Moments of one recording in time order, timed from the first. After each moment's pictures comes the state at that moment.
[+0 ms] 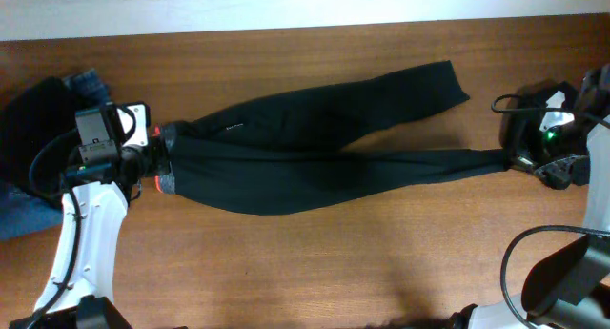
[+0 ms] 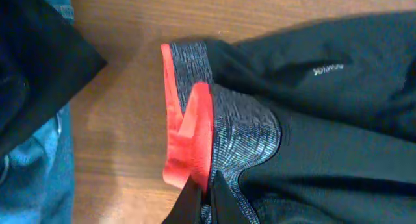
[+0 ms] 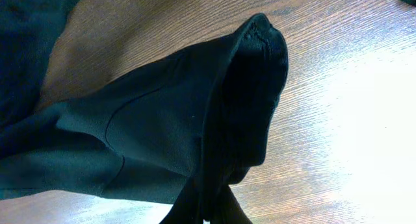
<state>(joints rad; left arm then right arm) 0.20 1.49 1.06 -0.54 0.12 0.06 -0.48 1.69 1.55 -1.35 -0.26 0.03</state>
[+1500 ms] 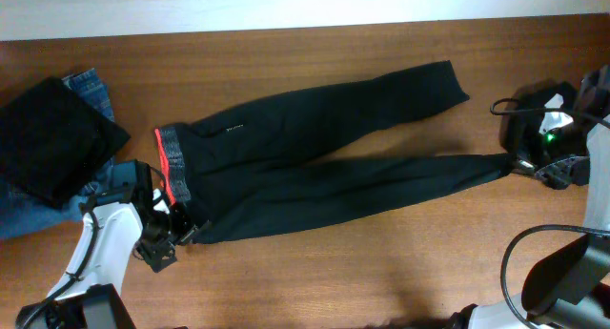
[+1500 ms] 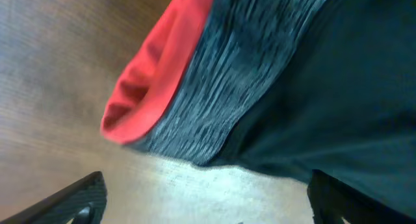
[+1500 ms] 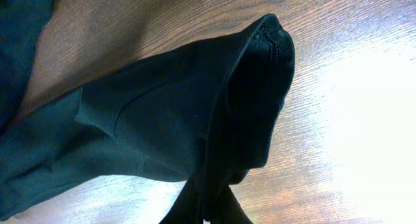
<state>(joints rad) 0.20 1.49 0.79 -0.89 0.25 -0.46 -0.48 1.69 1.55 -1.38 -0.23 0.01</state>
